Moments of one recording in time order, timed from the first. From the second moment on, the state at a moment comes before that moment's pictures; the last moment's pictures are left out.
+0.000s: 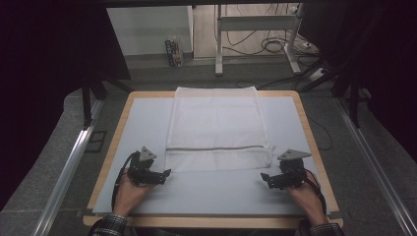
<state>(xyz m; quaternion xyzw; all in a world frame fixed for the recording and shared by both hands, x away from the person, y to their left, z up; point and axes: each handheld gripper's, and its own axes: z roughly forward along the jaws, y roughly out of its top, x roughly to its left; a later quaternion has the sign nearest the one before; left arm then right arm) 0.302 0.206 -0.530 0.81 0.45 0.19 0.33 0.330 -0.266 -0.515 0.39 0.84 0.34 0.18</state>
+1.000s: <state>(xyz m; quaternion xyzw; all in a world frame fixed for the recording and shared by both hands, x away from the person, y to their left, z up) 0.339 0.204 -0.529 0.79 0.46 0.20 0.35 0.364 -0.267 -0.498 0.43 0.81 0.34 0.19</state>
